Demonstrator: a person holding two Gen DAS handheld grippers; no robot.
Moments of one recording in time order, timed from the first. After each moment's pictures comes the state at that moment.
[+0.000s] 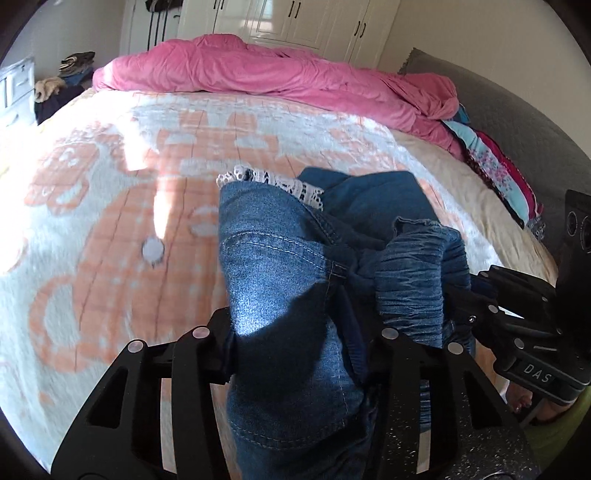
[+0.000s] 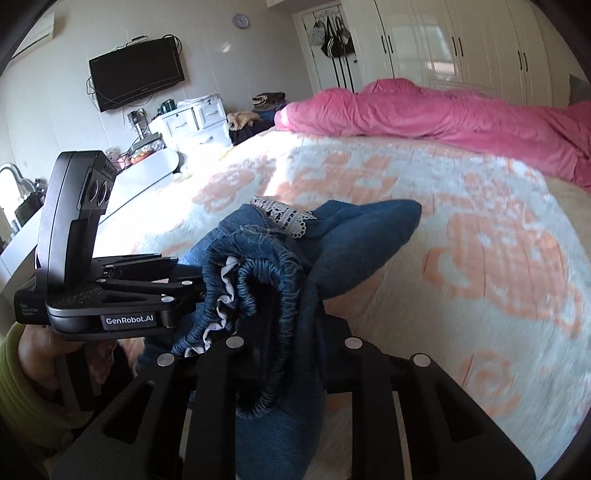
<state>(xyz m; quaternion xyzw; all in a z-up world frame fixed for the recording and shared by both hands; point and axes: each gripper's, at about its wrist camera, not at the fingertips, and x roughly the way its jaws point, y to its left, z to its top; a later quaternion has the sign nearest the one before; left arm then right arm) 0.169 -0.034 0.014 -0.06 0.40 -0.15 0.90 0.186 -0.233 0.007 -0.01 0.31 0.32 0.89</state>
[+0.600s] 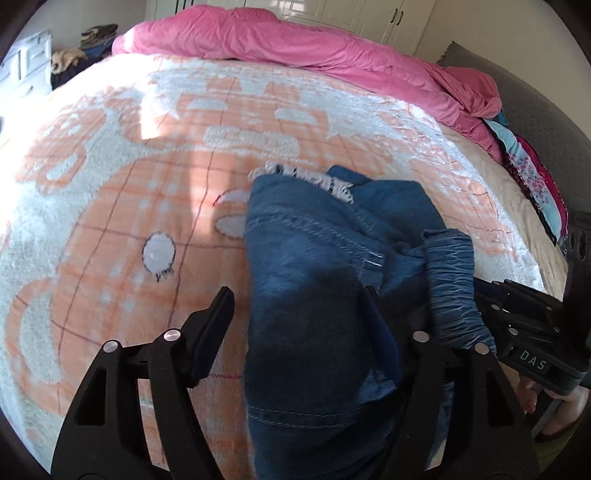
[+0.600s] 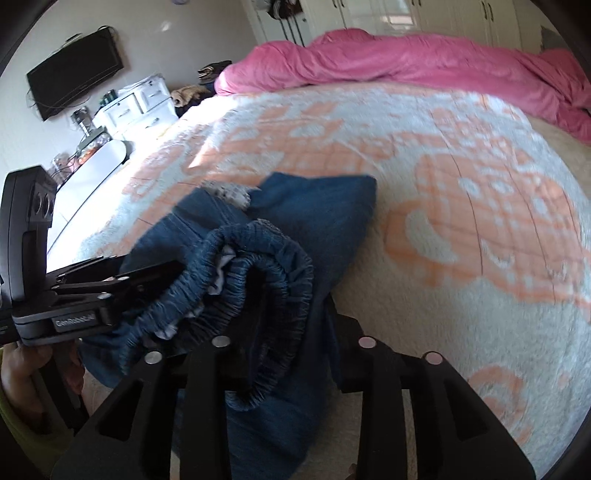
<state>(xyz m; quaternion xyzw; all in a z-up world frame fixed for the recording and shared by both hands) 0.226 -0.015 -0.032 -0.08 0.45 -0.10 0.88 0.263 -0.242 -0.052 0.02 0.42 0.25 0.88</state>
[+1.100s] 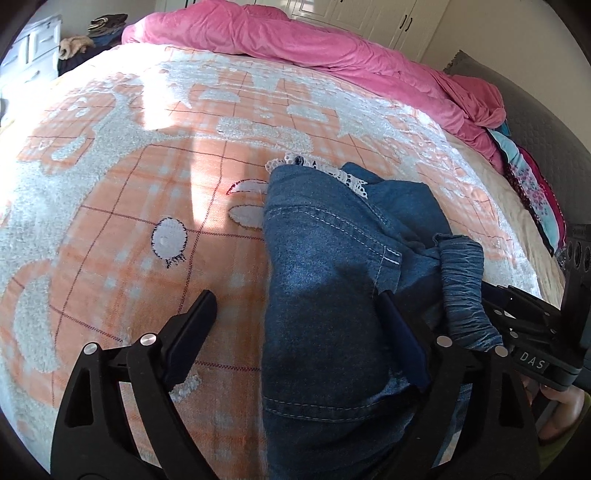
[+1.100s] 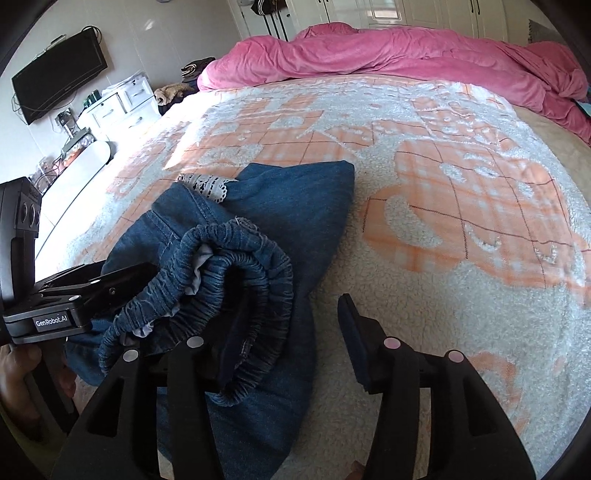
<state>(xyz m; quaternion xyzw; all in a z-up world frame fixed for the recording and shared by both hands) 0.221 -0.005 -0.037 -0.10 0.45 -0.10 0.88 0.264 -0.245 -0.055 0.01 0.42 0.21 0.88</state>
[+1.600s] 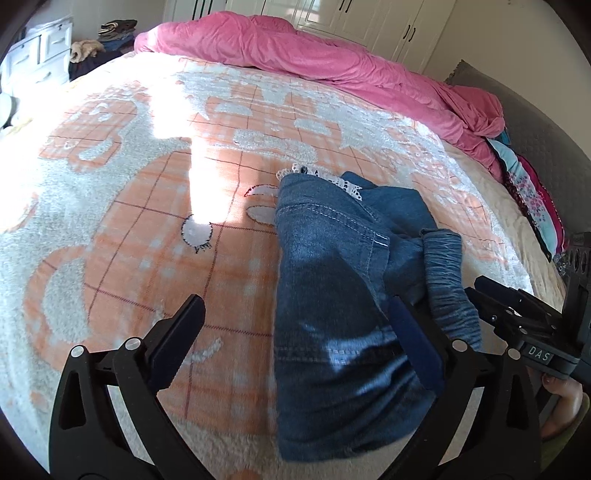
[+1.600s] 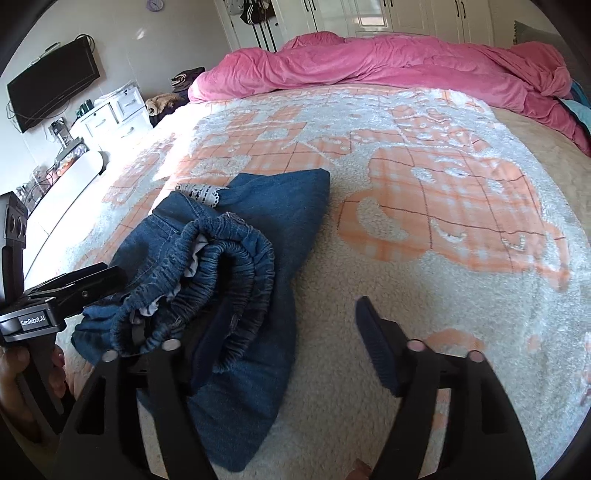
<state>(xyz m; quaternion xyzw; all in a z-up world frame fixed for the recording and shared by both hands) 0.190 0.005 -0.016 -0.11 0.43 -0.08 0.89 0.239 -0.264 -0.039 0.02 0.40 0.19 0.89</state>
